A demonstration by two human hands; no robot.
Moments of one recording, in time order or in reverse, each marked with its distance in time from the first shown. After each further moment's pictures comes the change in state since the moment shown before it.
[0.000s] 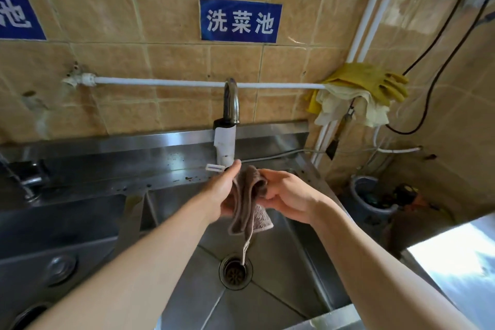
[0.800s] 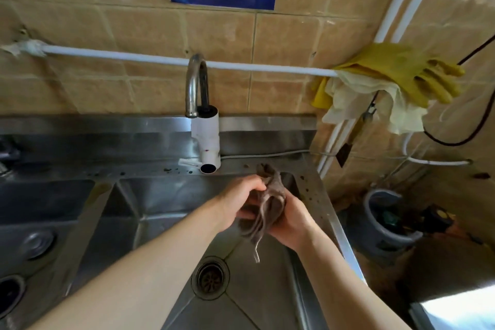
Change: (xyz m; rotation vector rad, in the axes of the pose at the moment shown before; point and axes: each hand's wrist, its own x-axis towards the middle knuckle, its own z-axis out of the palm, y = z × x) left_hand 0.090 -0.016 0.097 0.088 -0.036 0.065; right_hand 0.071 0.069 -0.123 0.714 -0.018 0.247
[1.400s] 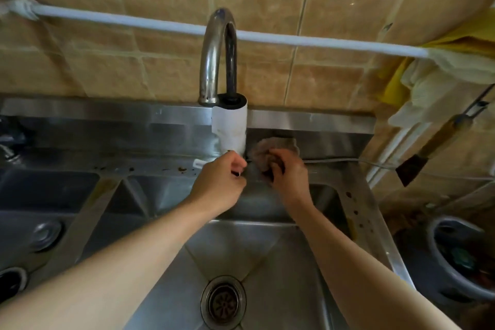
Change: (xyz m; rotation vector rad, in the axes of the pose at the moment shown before) left_hand 0.060 -0.003 -0.083 0.711 0.494 0.290; right_hand 0.155 -0.026 -0.003 -1.442 0.351 -0.906
